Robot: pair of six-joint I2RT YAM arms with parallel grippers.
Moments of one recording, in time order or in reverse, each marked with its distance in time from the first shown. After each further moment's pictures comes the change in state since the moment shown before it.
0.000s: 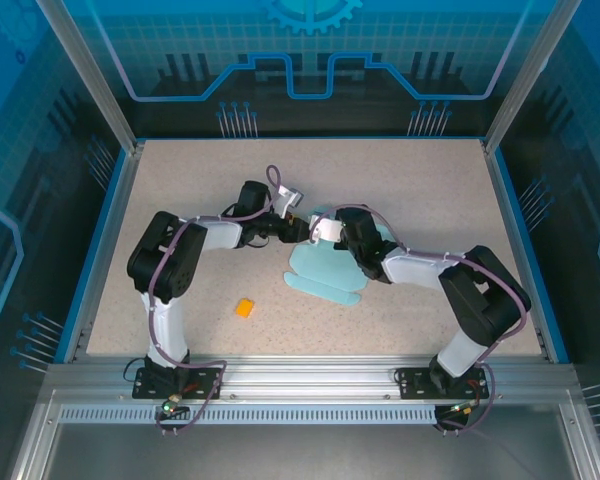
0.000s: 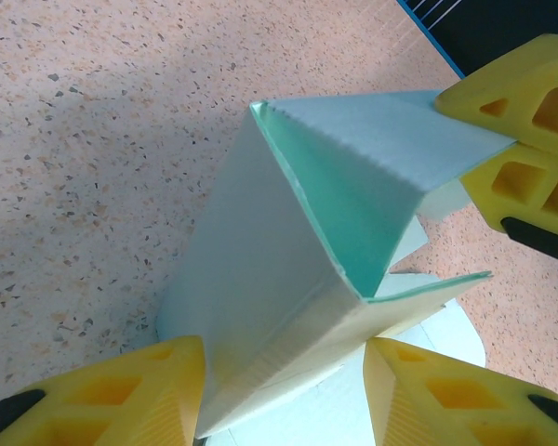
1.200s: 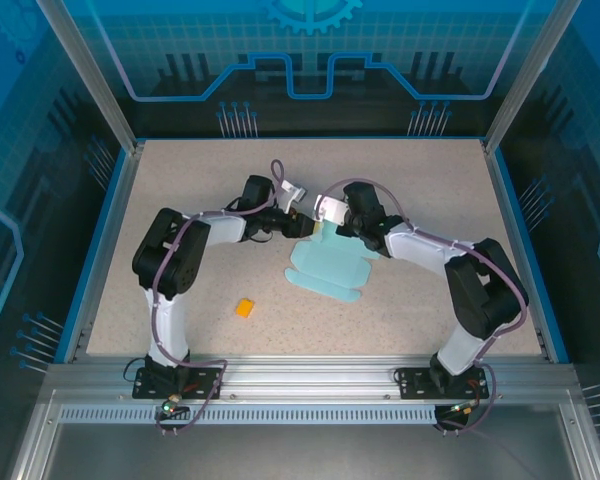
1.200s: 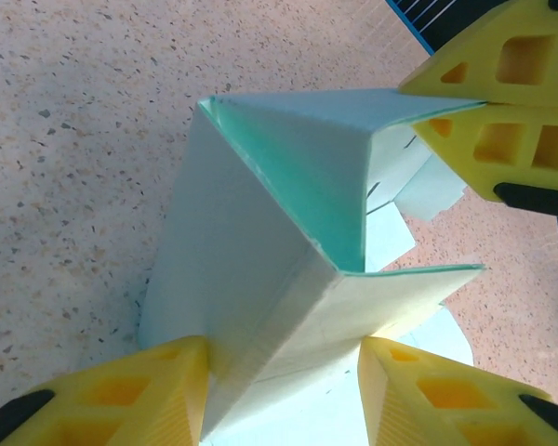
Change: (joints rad) left arm -0.011 0.034 0.075 -0.053 0.017 0.018; right arm -0.093 0.027 0.223 -0.364 -0.170 0.165
